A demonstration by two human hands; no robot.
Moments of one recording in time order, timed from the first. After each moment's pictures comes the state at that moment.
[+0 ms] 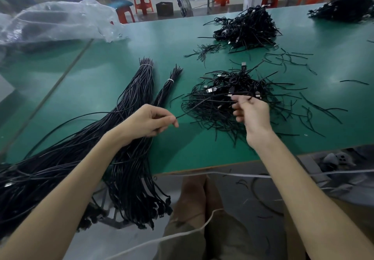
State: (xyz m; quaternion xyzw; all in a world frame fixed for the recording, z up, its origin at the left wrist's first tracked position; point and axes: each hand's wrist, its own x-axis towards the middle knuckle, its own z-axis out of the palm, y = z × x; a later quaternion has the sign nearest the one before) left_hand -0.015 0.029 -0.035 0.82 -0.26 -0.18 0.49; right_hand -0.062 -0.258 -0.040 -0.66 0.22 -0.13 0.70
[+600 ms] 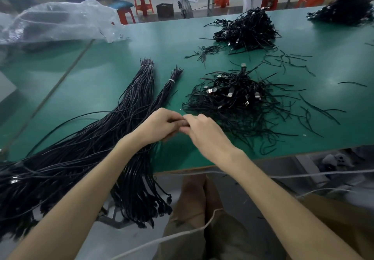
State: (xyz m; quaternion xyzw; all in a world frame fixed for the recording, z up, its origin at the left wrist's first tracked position) left_hand -0.020 -0.002 -0.049 0.86 -0.27 -0.12 0.42; right_hand -0.084 -0.176 -0.051 -0.96 -0.15 -0.07 0.22
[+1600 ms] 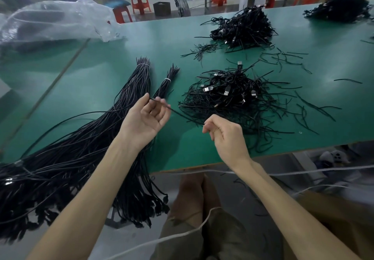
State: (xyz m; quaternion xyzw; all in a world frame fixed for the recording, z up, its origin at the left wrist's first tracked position) left_hand -0.025 0.003 -0.046 0.29 0.08 -0.20 0.93; right_hand -0.102 -0.226 -0.083 -0.85 -0.12 -0.22 0.47
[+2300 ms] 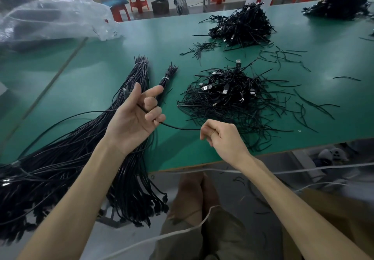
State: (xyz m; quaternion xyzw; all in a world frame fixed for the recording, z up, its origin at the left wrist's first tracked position) left_hand -0.041 0.019 -0.028 0.35 -0.17 -0.28 0.88; right_hand -0.098 -0.228 -0.086 -0.85 -0.10 -0.08 0.52
